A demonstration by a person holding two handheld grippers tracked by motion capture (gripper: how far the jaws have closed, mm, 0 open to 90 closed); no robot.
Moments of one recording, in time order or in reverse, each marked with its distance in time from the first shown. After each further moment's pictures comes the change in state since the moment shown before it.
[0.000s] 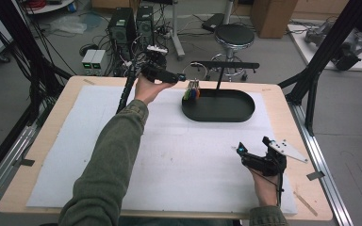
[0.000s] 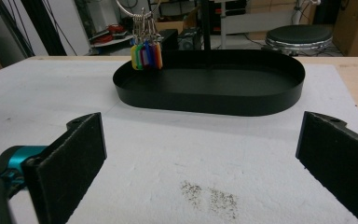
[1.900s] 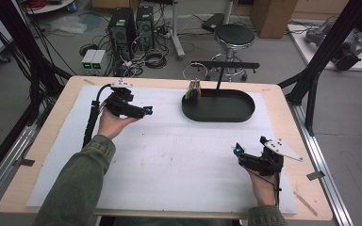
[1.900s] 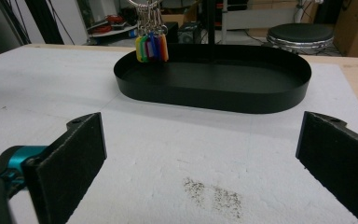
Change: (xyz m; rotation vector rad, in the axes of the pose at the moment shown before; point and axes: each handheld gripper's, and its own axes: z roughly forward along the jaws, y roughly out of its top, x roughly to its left) left arm 0.012 -0.105 -0.086 0.072 0.093 0.008; right arm 0.006 0.000 0.005 0.029 -0.005 -0.043
